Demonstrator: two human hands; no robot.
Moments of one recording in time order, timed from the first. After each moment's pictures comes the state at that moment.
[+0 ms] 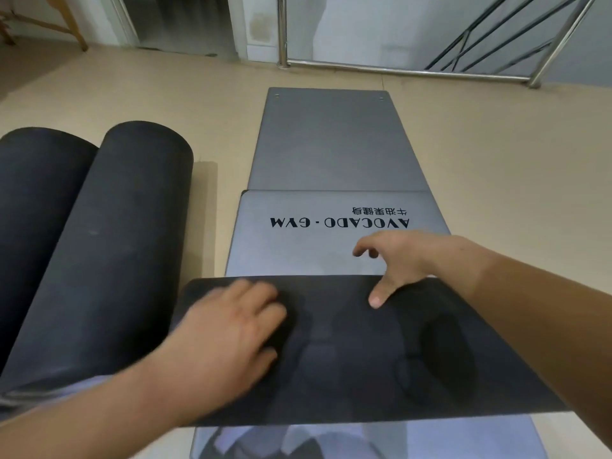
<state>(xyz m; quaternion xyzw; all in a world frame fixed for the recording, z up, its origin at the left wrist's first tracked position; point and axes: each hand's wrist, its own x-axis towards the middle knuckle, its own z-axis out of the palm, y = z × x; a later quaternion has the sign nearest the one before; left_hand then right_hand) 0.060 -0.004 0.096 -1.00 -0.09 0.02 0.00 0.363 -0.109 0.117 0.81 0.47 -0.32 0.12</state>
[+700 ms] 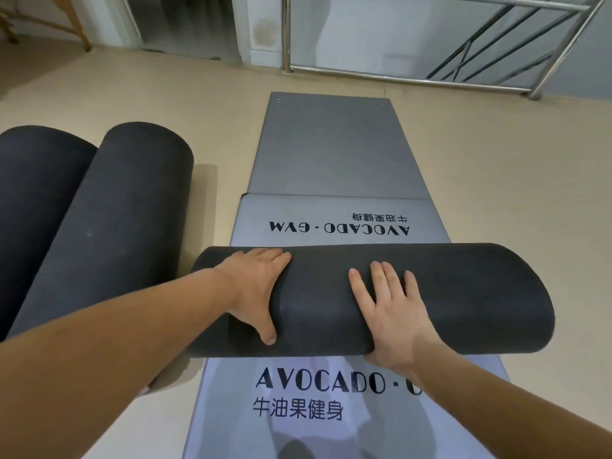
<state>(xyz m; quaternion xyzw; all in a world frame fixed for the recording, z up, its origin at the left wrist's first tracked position) 0.157 0.066 0.068 -0.95 -0.18 0.25 -0.07 0.299 -0.159 0.034 0.83 0.52 -0.07 0.19</state>
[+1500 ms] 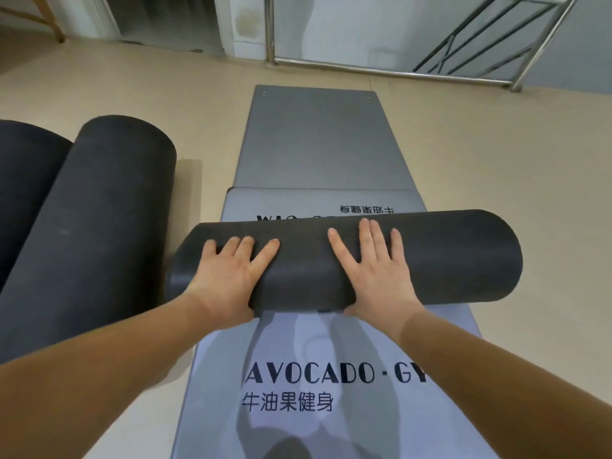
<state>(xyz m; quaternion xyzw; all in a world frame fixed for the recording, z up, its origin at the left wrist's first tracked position) 0.140 0.059 0.023 -0.97 -0.22 0.10 0.08 0.318 -0.135 0.039 0.84 0.51 0.02 0.16</state>
